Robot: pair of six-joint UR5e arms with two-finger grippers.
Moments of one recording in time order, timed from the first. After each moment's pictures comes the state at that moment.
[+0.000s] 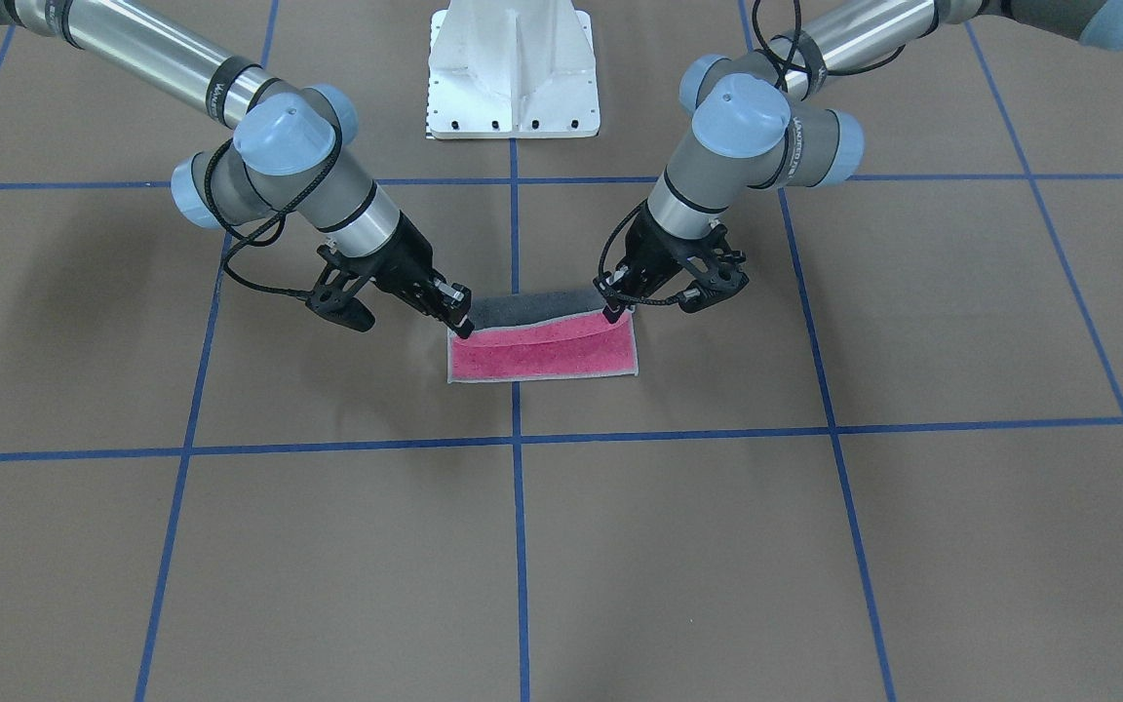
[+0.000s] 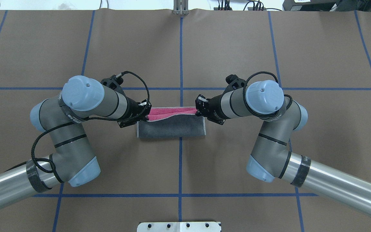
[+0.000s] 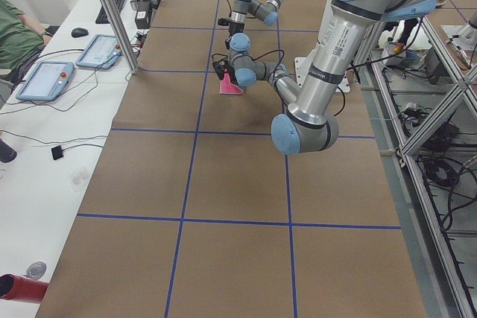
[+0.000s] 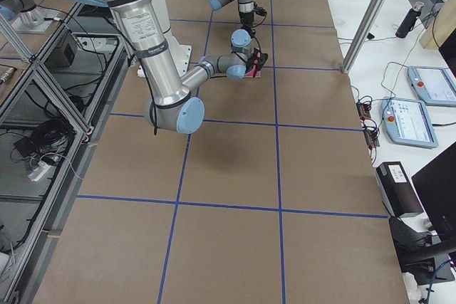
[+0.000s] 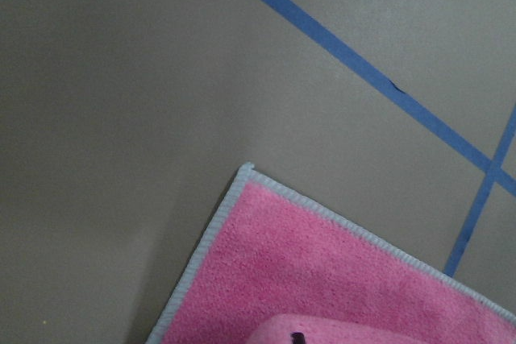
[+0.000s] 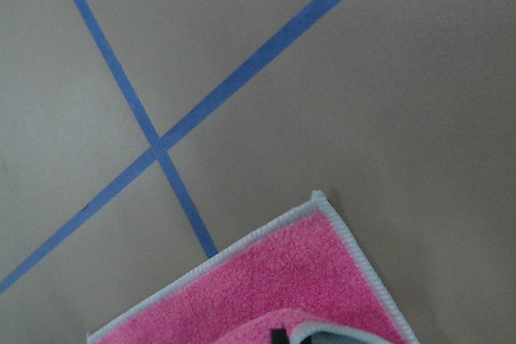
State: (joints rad) left arm -0.56 -2.09 -1.61 -2.11 -1.90 -1.82; right arm 0.55 -1.04 1.51 -0.80 1.87 1.93
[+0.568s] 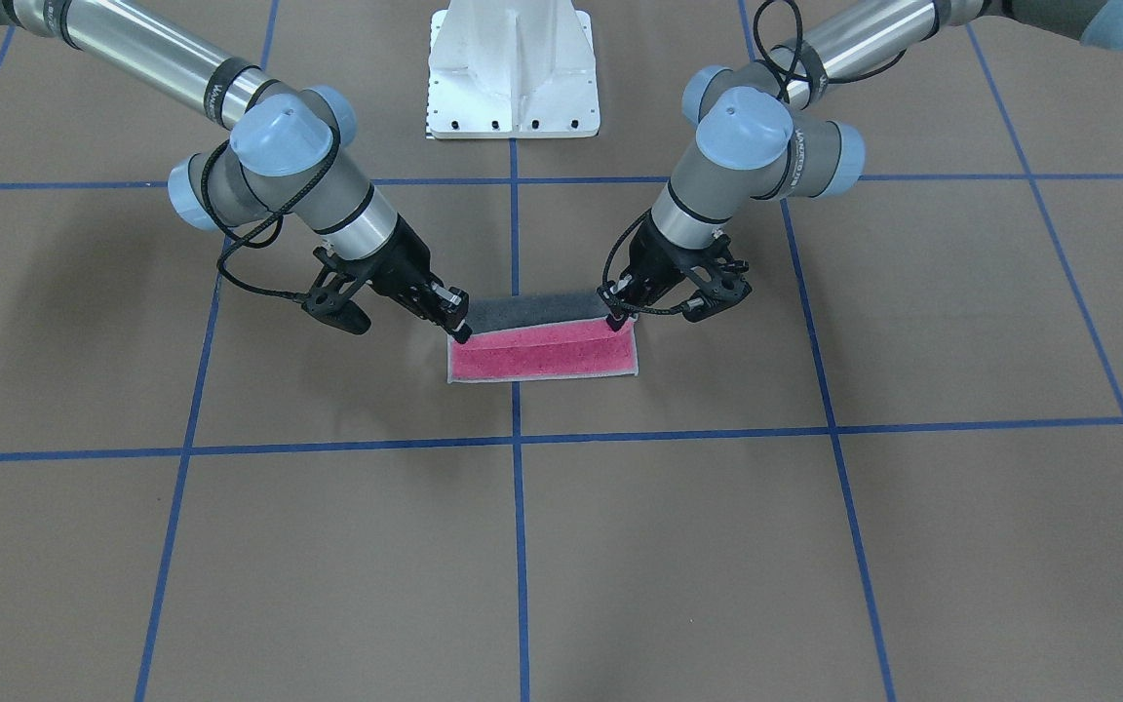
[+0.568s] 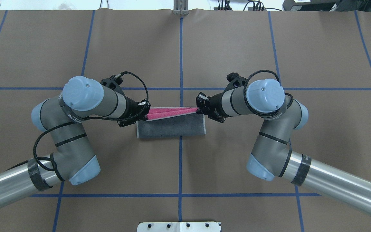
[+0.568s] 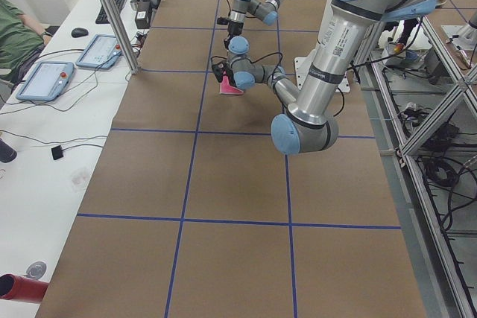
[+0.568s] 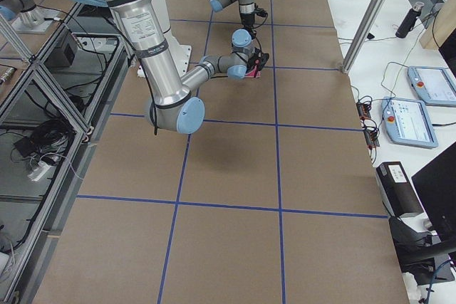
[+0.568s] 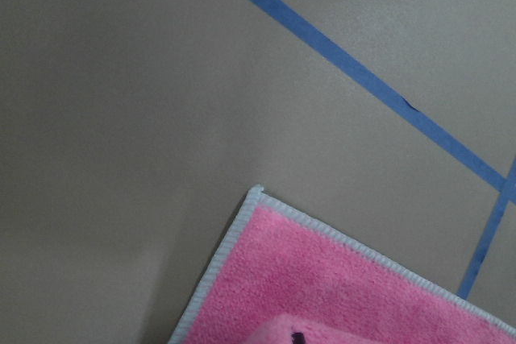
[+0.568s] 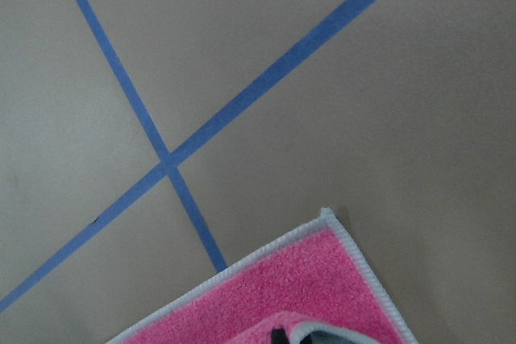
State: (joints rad) left arm -0.57 -2.09 -1.58 -2.14 -1.90 -1.82; right arm 0.55 -1.04 1.51 -0.80 1.86 1.93
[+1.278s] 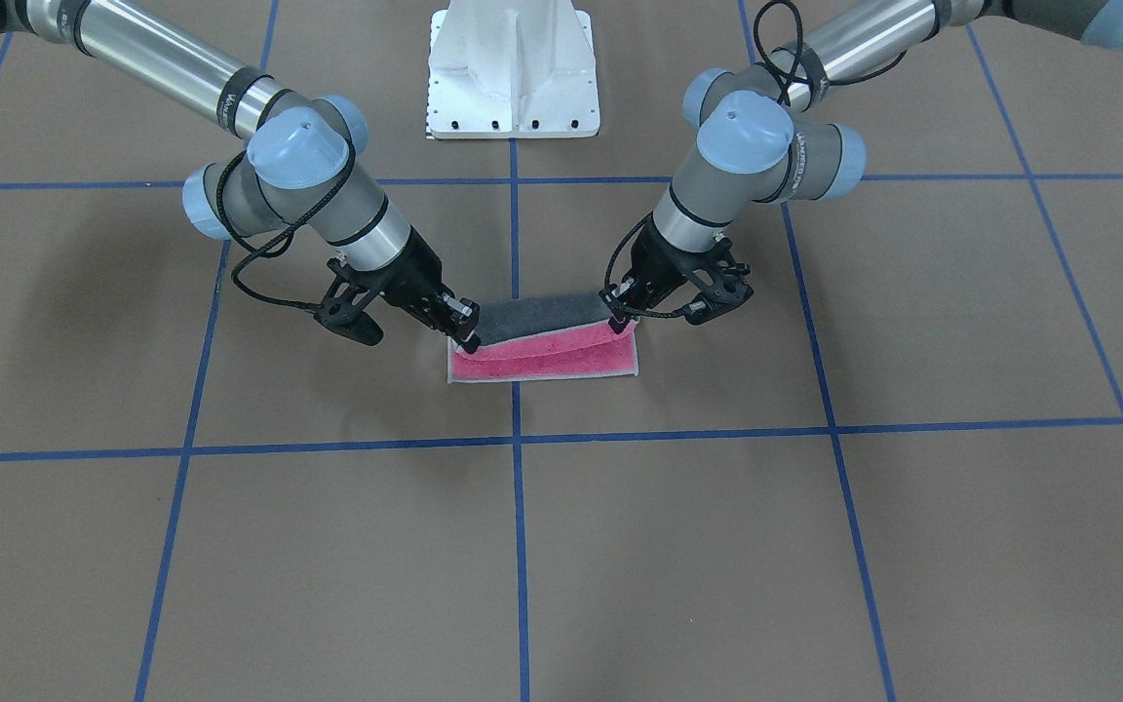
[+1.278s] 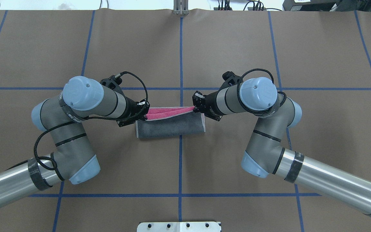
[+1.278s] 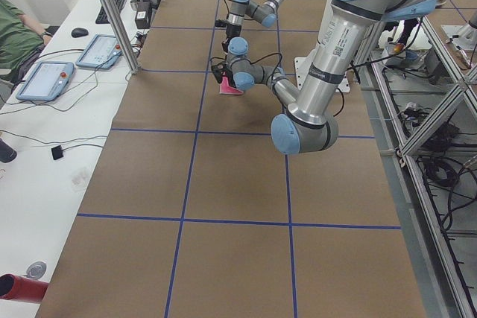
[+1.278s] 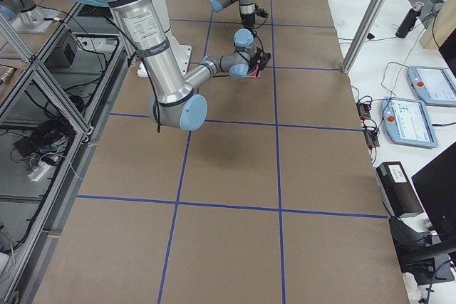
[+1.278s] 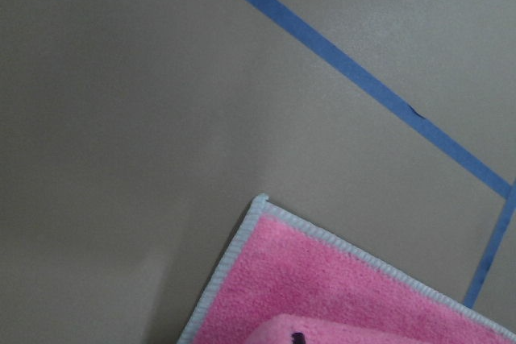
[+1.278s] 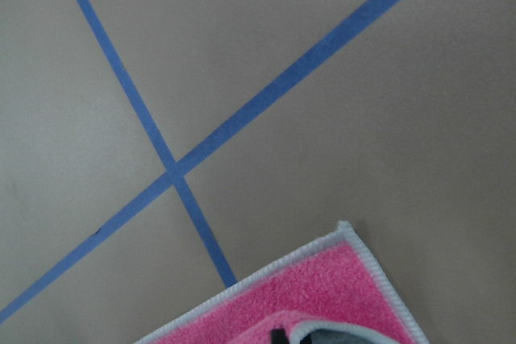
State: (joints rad) left arm -0.57 -2.09 -1.57 -2.14 -1.90 -1.82; right arm 0.55 -1.00 1.46 -0.79 1.85 1.93
